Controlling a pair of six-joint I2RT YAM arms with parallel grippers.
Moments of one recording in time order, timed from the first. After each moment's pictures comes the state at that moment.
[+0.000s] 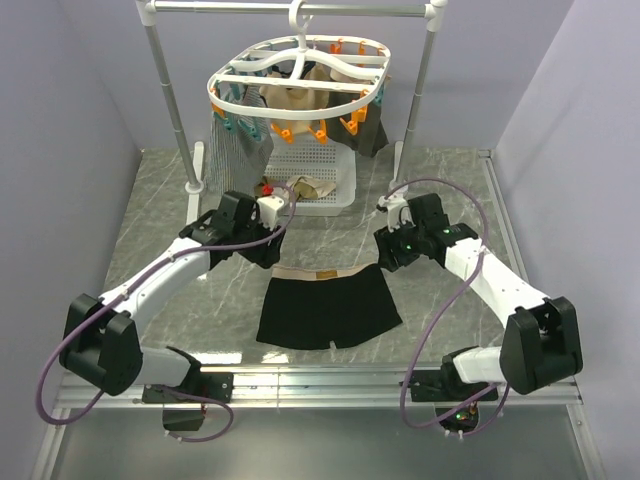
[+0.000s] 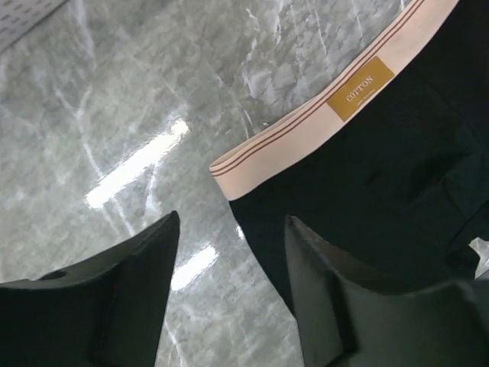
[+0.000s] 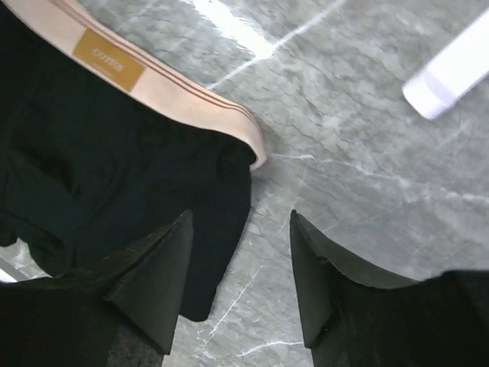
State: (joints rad) left arm -0.47 1.34 1.00 -0.50 0.19 0.09; right arm 0.30 1.32 0.91 -0.53 -0.31 -0.19
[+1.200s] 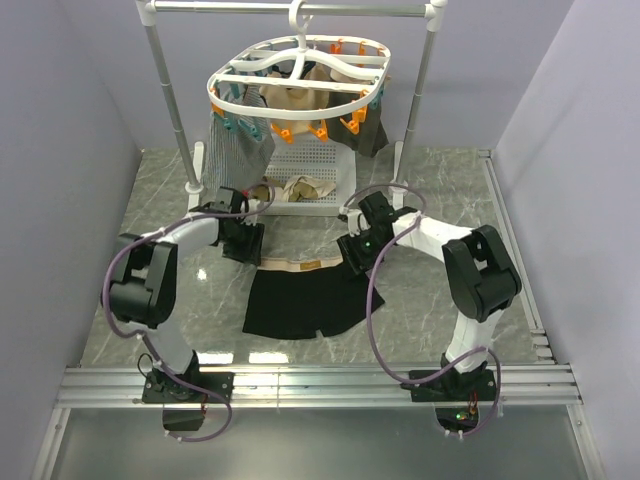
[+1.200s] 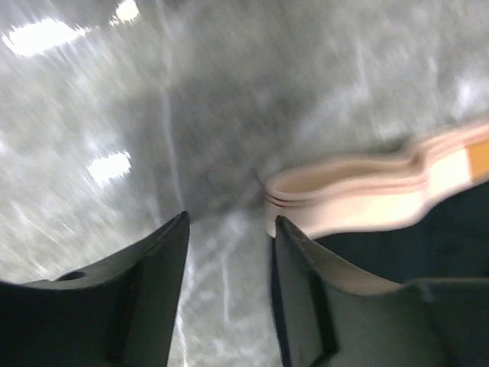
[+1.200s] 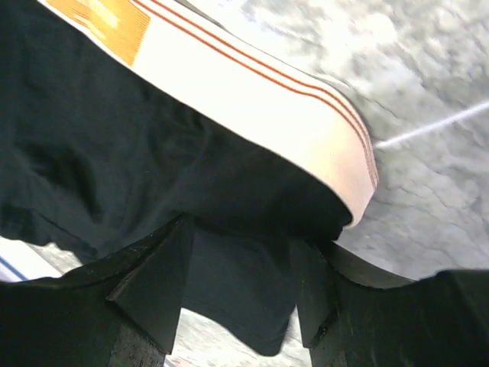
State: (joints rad) left arm -0.25 1.75 1.08 -0.49 0.18 -0.05; right arm 0.46 1.82 1.14 -0.56 -0.41 -0.03
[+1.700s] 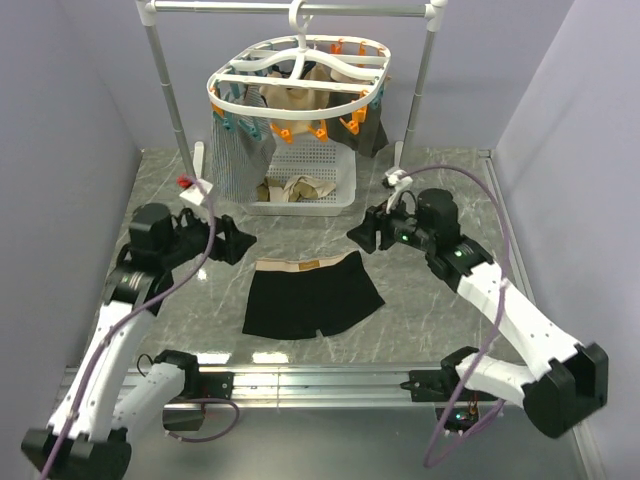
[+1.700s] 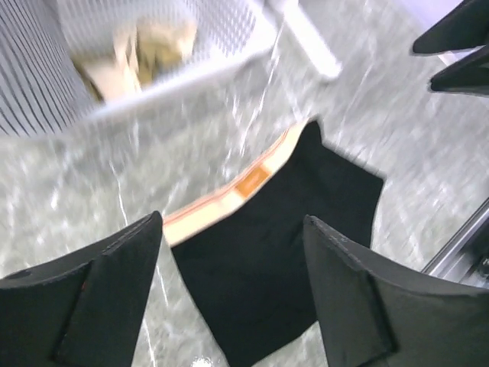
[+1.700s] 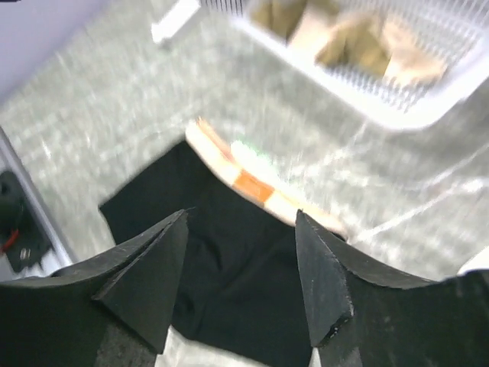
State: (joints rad) left arm -0.19 0.85 0.90 -0.42 0.49 -0.07; right arm 0.45 1.12 0.92 -0.19 -0.42 0.12
